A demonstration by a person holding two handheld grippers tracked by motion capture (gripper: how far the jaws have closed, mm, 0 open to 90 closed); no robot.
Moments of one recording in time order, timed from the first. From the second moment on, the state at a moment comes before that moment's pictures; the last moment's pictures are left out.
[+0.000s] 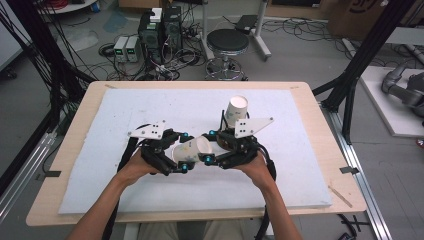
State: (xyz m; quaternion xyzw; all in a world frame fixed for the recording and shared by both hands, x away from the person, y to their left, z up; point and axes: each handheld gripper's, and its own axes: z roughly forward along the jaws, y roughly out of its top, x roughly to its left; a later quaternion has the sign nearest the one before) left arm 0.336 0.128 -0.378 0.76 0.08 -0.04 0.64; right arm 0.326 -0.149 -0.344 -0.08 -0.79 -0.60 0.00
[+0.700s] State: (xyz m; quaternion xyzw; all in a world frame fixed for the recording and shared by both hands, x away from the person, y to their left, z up) left arm 0.335 0.128 -0.383 0.77 0.08 -0.04 0.63; right arm 0.325 -0.152 -0.343 -0.08 -0.79 -0.61 0.00
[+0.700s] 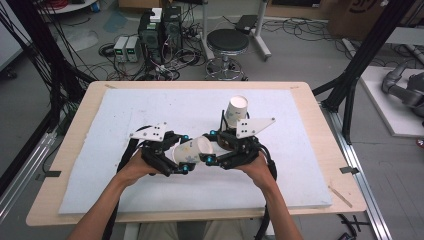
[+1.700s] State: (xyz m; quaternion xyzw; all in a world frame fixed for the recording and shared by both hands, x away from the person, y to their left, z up) left arm 0.333 0.133 -0.381 0.77 0.07 -0.04 0.63; right arm 0.325 -0.150 -0.345 -0.09 -0.79 -0.60 0.00
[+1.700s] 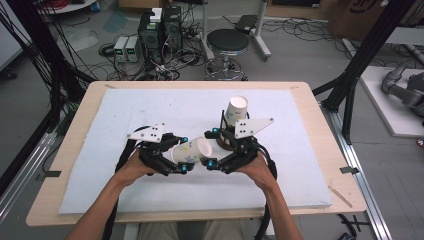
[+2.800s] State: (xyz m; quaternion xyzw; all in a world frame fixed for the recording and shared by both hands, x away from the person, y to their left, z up) left arm 0.320 0.172 -0.346 0.88 0.08 0.01 0.47; right arm 0.322 -0.139 -0.332 -0.07 -0.89 -0.46 -0.03
